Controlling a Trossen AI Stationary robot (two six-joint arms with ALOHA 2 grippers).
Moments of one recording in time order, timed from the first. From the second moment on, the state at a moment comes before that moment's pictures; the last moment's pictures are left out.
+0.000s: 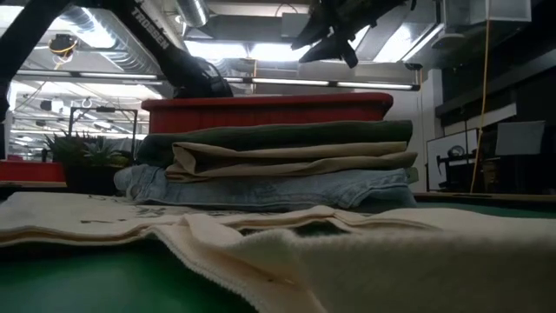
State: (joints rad) left arm 0.92 1.89 1.34 -0.45 0.19 -0.17; right arm -0.25 1.47 1.29 -0.29 0.03 0.33
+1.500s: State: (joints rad) left arm 0.89 1.71 1.34 0.49 0.60 -0.84; right arm -0.26 1.21 1.29 -0.52 0.27 0.13
